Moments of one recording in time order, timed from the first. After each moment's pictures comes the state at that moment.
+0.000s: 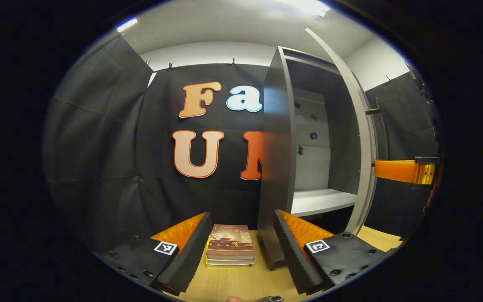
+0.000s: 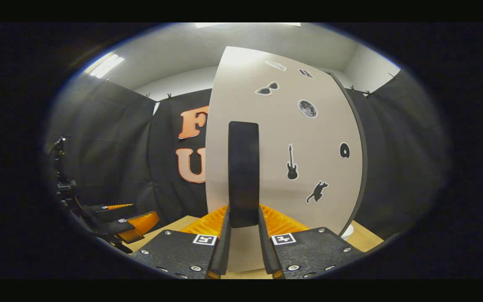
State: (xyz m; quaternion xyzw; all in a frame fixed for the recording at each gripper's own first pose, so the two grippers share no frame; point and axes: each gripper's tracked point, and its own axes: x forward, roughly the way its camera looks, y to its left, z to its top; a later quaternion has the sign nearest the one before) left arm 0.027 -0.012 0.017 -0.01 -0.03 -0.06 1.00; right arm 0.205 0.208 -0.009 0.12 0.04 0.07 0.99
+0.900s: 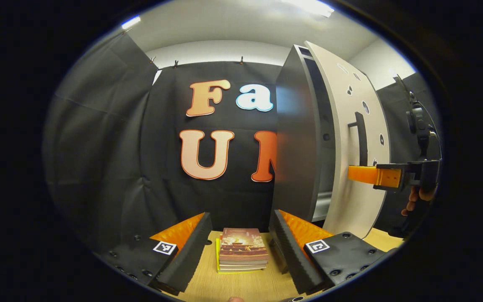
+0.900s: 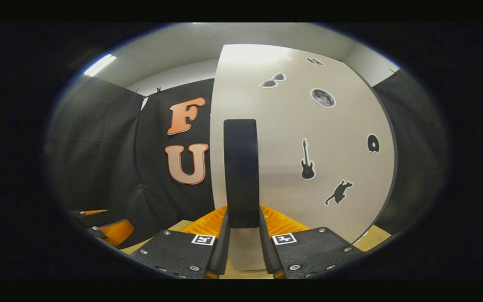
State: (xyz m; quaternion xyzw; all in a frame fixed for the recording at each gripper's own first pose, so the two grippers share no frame) left arm 0.054 0.018 0.022 -0.01 -0.03 -0.05 1.00; right arm 0.282 0.241 -0.017 0.13 0.06 0.07 0.99
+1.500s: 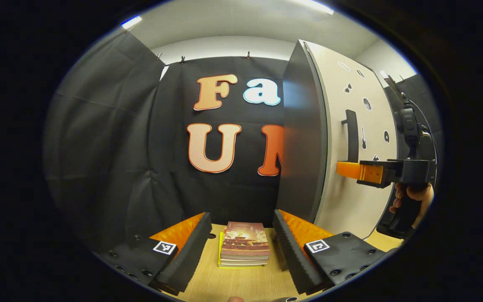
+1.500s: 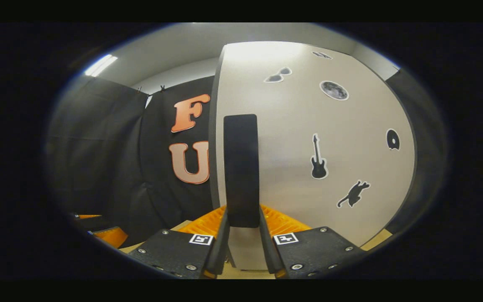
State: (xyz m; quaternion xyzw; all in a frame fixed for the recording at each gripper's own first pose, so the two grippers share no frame) left arm 0.048 0.019 0.011 -0.01 -0.01 -0.01 1.00; right arm 0.325 0.254 -0.024 0.13 0.06 0.09 0.99
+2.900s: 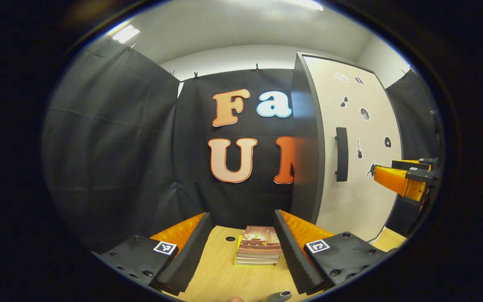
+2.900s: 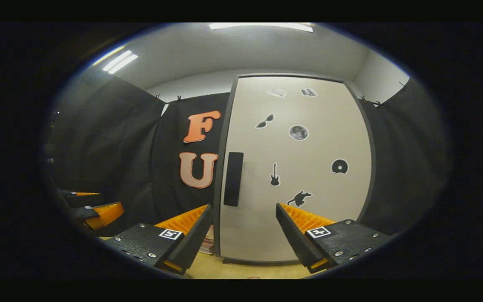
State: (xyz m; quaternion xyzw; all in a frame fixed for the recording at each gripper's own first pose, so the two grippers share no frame) left arm -0.028 0.017 0.045 0.01 -0.04 0.05 1.00; right arm 0.204 0.198 0.017 0.08 -0.01 0.08 0.99
